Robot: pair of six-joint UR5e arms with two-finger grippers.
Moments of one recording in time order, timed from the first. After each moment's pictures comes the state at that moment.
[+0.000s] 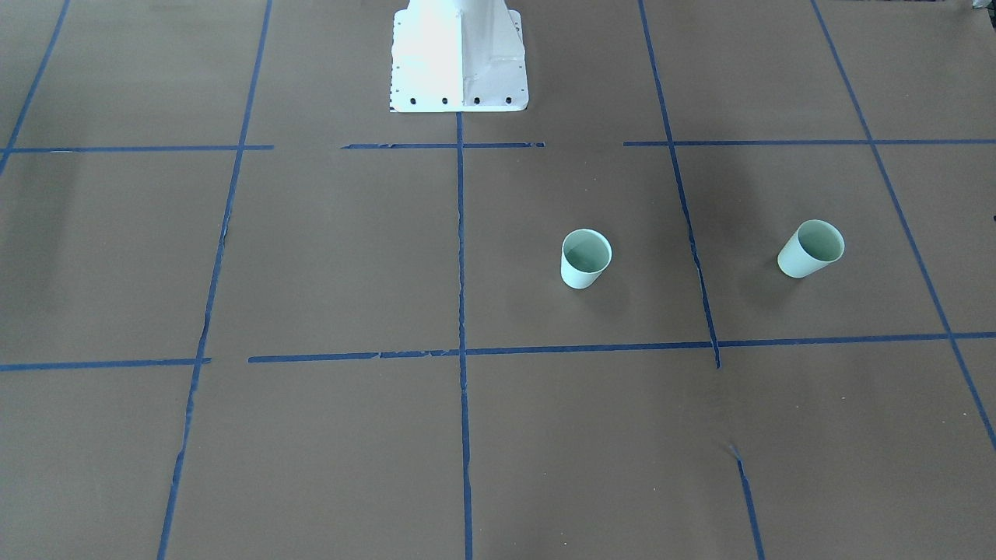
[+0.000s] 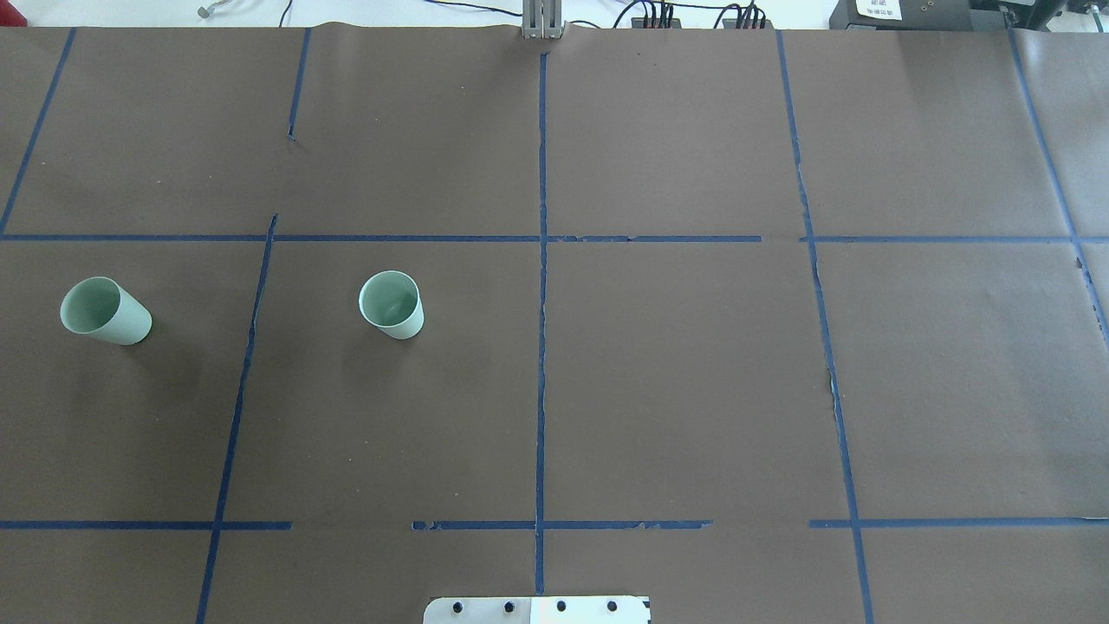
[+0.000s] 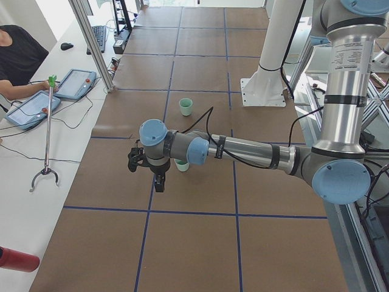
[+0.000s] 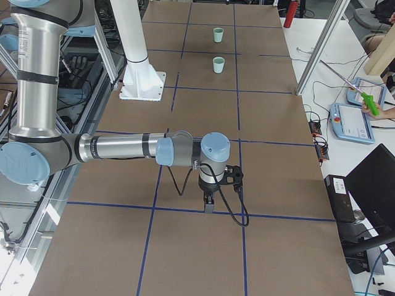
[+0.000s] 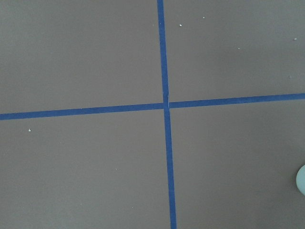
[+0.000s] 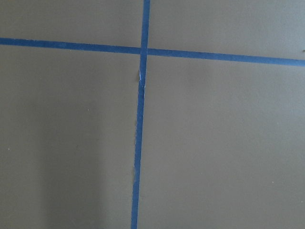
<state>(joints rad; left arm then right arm) -1.42 -1.58 -1.69 -1.70 -2.37 -0.33 1.55 -1.70 1.79 -1.68 2.26 -0.04</state>
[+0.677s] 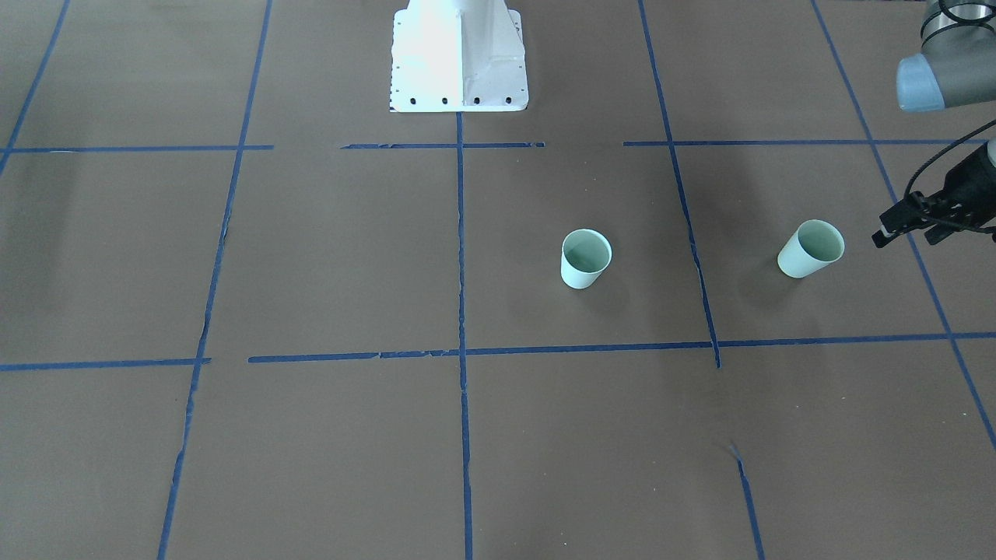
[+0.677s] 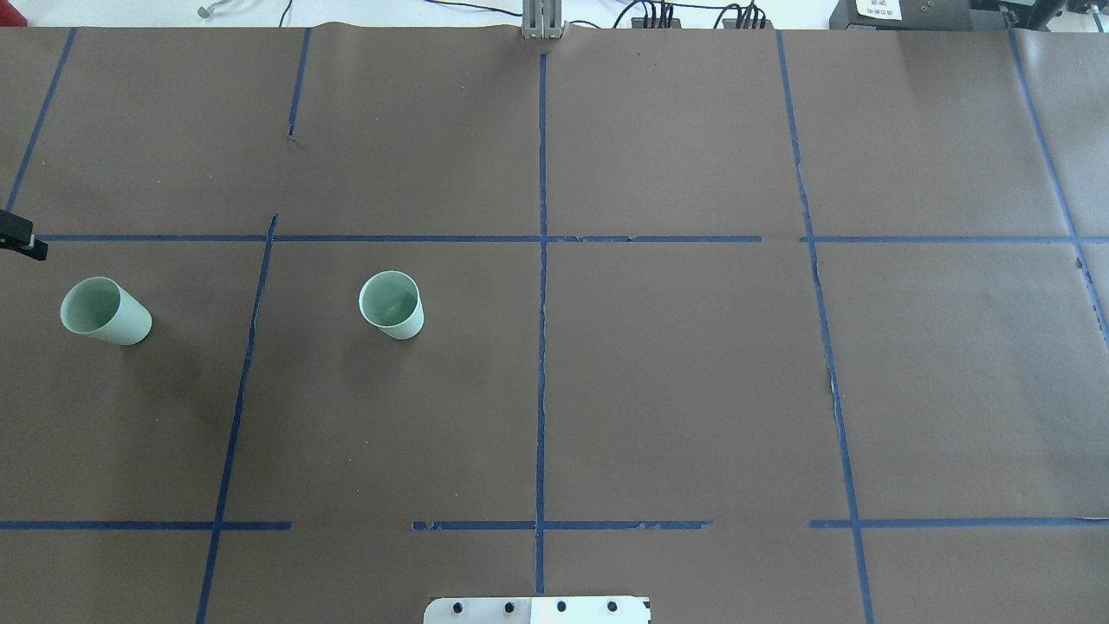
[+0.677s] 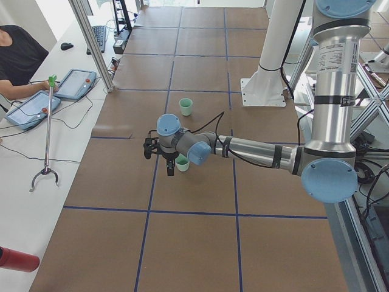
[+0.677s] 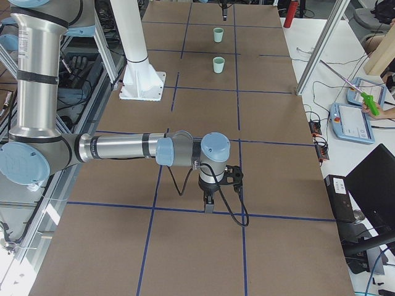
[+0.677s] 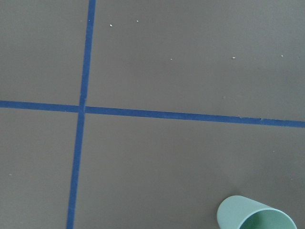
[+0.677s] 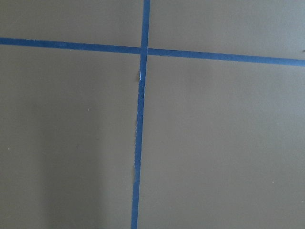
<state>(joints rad) -1.18 -1.56 -1.68 -2.01 -2.32 -0.71 1.55 -1.70 1.79 -1.68 2.26 -0.04</state>
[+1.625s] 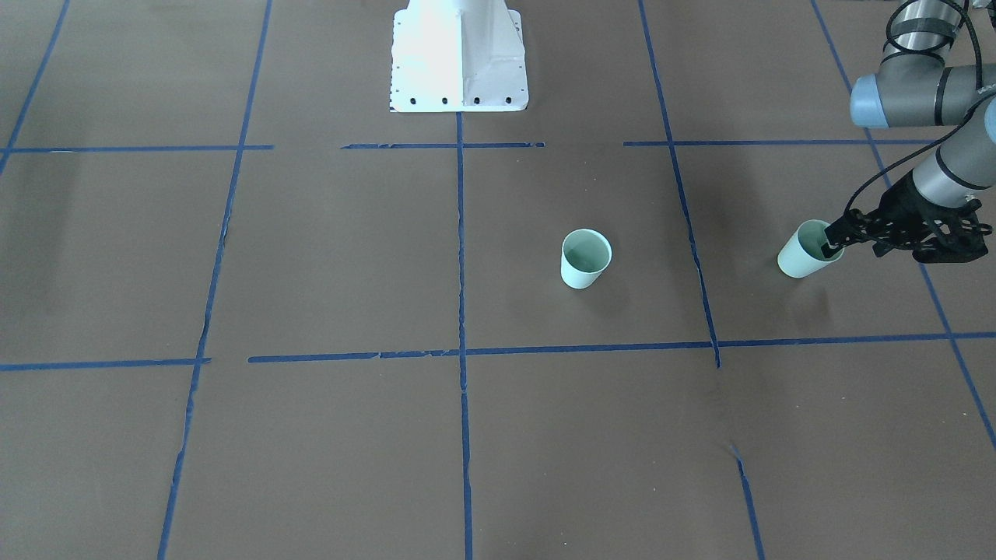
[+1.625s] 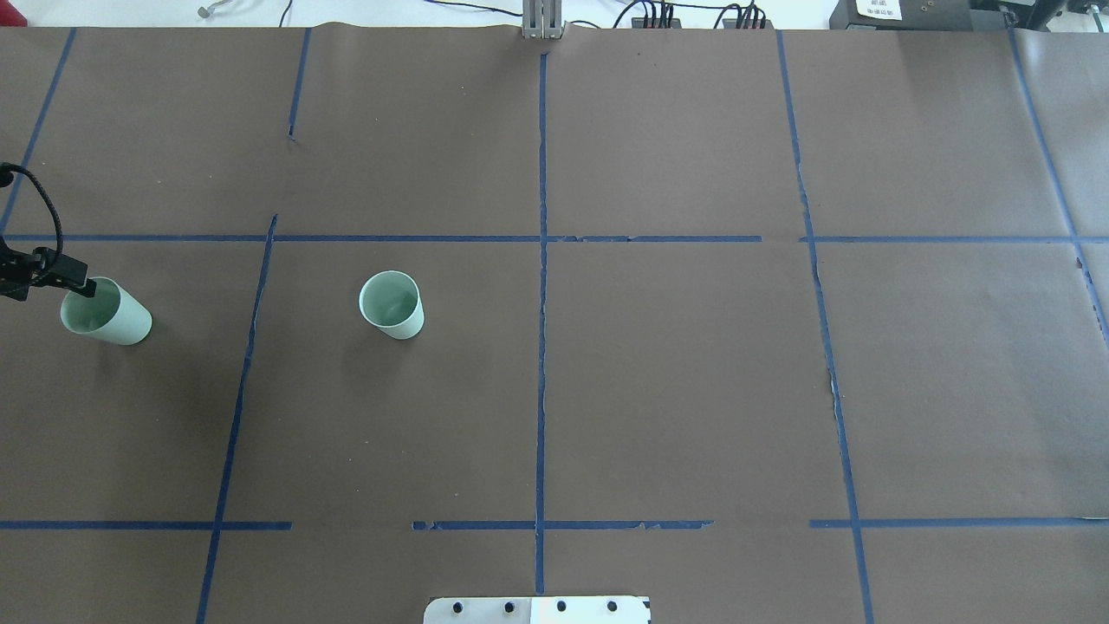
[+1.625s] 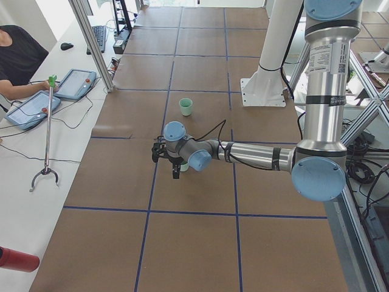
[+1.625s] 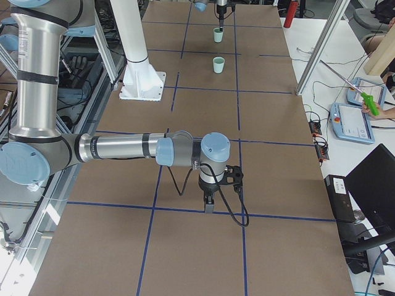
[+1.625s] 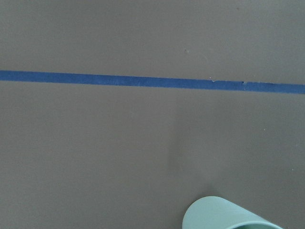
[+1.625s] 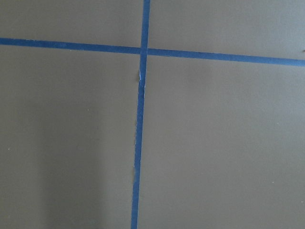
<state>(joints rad) -1.07 -1.56 -1.60 -2.13 -2.26 -0.76 1.55 -1.70 1.79 -1.68 2.26 -0.04</state>
